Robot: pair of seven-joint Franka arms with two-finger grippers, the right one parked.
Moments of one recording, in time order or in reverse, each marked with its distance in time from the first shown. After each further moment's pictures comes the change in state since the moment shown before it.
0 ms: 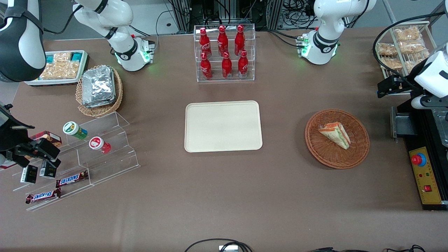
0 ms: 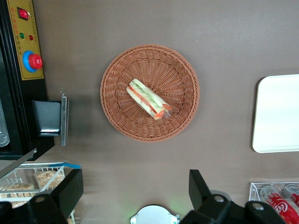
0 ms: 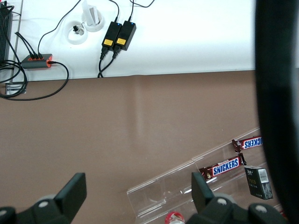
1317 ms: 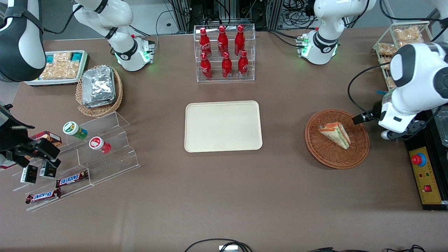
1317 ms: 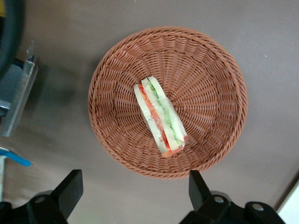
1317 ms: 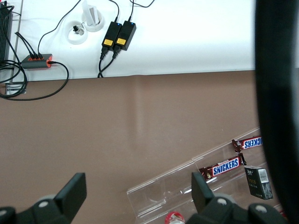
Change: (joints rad) arm 0.017 0.010 0.023 -0.537 0.009 0.519 -0.395
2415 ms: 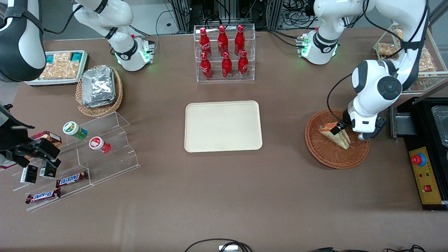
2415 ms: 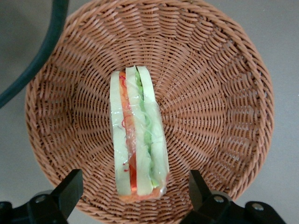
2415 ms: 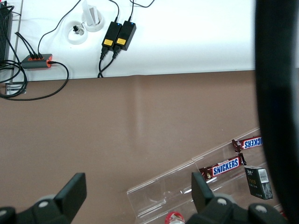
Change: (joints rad) arm -0.052 0.059 -0.006 -0.310 0.000 0.484 -0.375
